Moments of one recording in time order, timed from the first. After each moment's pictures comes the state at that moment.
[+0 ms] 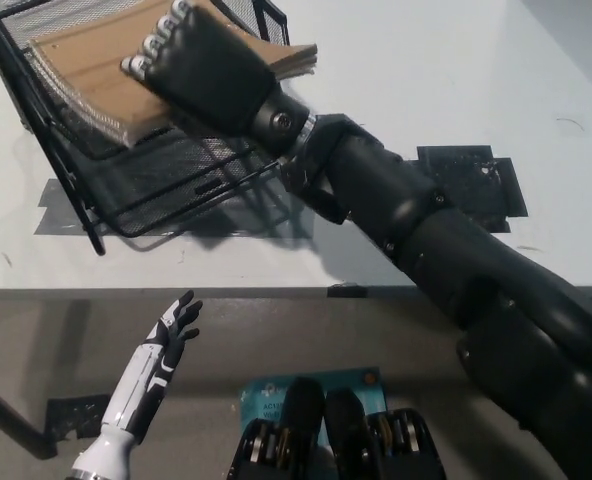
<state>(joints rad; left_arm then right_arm) -0.06 0.18 -0.07 0.14 0.10 -0.34 -0.10 -1.30 0.04 0.71 1.15 -1.19 -0.33 -0.98</state>
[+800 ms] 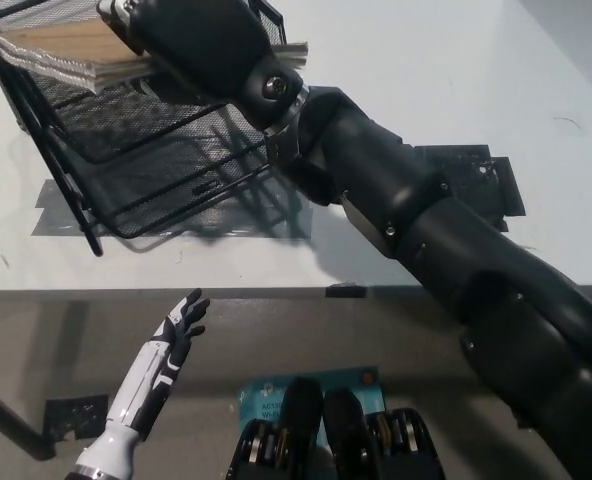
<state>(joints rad) -0.07 0.18 -0.07 0.15 0.10 -0.34 -0.12 -1.31 0.03 0.67 1.04 -1.12 -0.34 -0.90</state>
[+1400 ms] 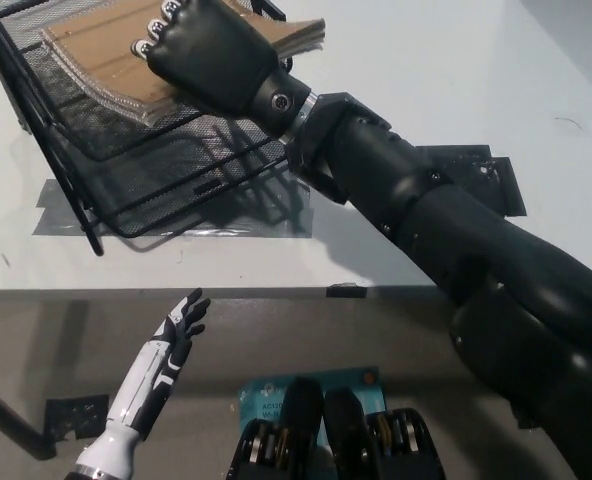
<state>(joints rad) -0.07 0.18 -0.07 0.14 0.10 -0.34 -0.12 -1.38 0.05 0.84 1.28 -1.19 -0.20 -0.97</state>
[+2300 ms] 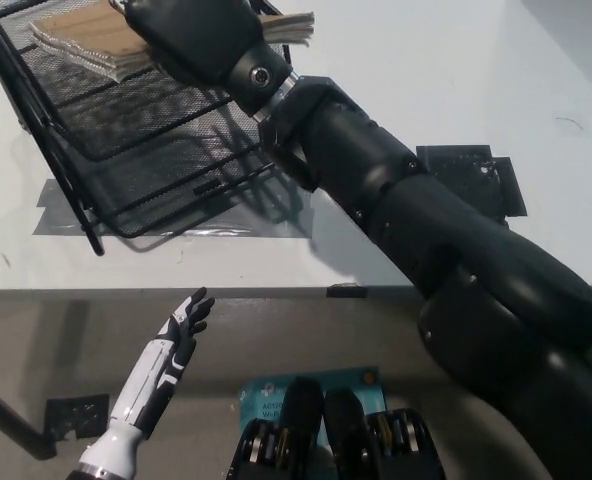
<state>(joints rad) -0.07 0.18 -0.08 0.14 0.10 -0.34 -0.12 -1.44 0.11 0.76 1.36 -1.12 -0.17 -0.98</state>
